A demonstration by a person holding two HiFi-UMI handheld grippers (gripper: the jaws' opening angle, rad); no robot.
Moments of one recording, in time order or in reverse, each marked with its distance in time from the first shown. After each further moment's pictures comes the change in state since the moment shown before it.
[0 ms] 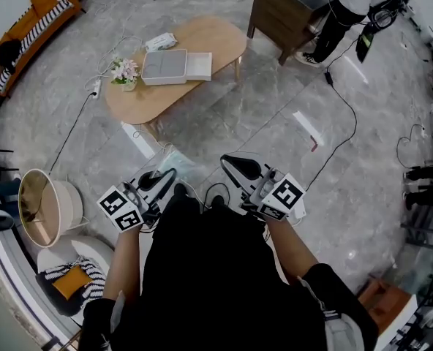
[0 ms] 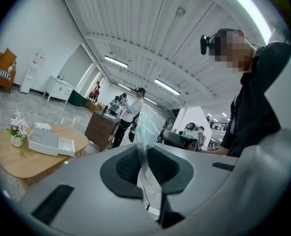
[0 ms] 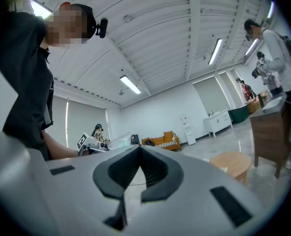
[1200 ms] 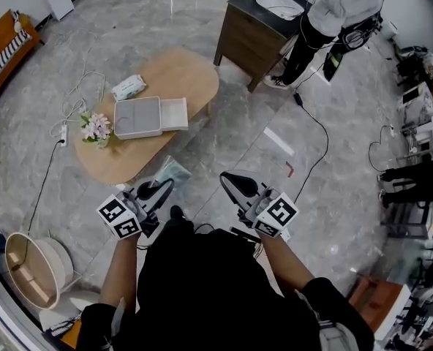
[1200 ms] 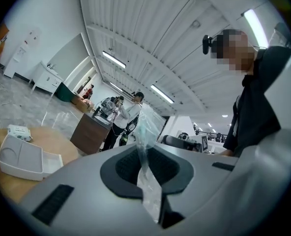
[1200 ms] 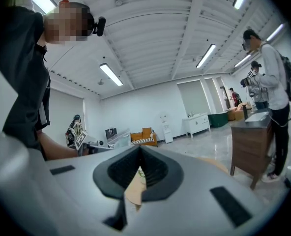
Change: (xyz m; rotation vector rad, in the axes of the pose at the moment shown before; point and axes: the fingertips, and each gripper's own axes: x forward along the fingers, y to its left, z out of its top) left arm 0.119 0.182 0.104 -0.074 -0.026 -0.190; right arm 0.106 -0.176 0.041 -0.041 0.081 -0.245
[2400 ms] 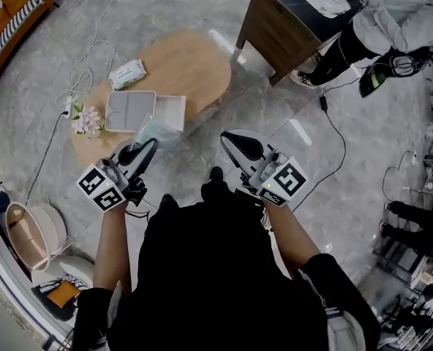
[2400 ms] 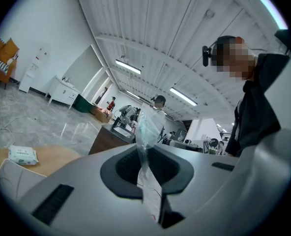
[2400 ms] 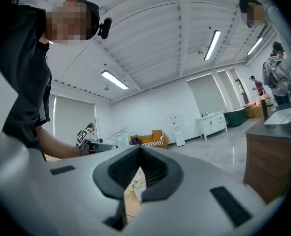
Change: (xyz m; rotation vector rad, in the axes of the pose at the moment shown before) left arm 0.187 0.160 0.105 0.023 -0.085 0.249; right arm 0.084 -0.280 0.059 0.003 -0.016 0.223
